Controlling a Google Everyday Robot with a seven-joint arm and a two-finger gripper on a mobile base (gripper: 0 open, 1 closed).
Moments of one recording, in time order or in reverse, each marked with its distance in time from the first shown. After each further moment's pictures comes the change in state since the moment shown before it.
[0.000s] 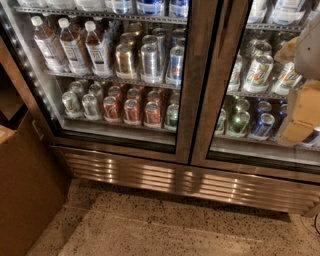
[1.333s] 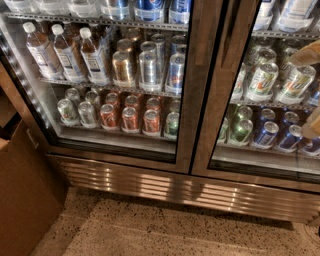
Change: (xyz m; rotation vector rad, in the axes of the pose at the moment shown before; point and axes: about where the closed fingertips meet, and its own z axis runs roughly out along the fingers) arm 0.030 -0.021 0.003 -0.090 -0.247 0.032
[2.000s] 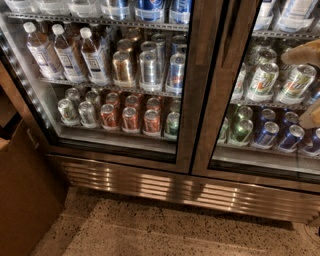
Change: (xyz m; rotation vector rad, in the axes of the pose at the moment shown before) arm -0.011 -0.011 0.000 -0.084 -0.297 0.025
